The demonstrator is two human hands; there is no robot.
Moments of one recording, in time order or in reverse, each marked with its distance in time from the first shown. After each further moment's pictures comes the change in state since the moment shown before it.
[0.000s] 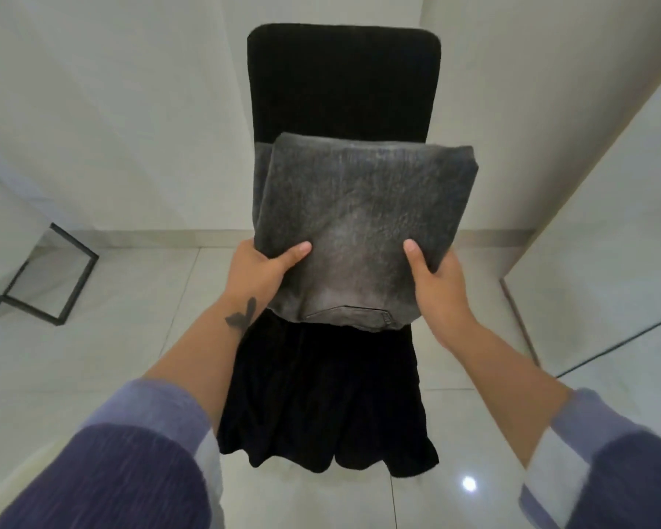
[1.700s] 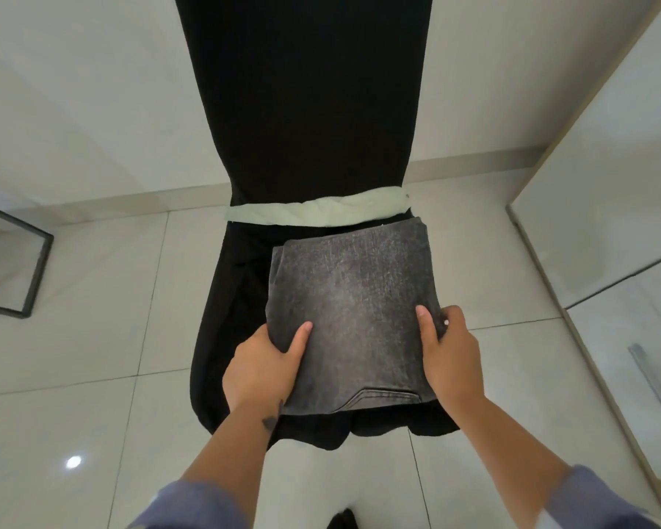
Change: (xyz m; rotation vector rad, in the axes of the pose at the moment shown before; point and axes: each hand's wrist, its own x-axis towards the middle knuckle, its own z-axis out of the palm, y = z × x) left_hand -0.015 -0.189 0.025 0.865 -0.033 -0.089; right_hand -0.058 0.172 0.005 -0.538 0.074 0.265
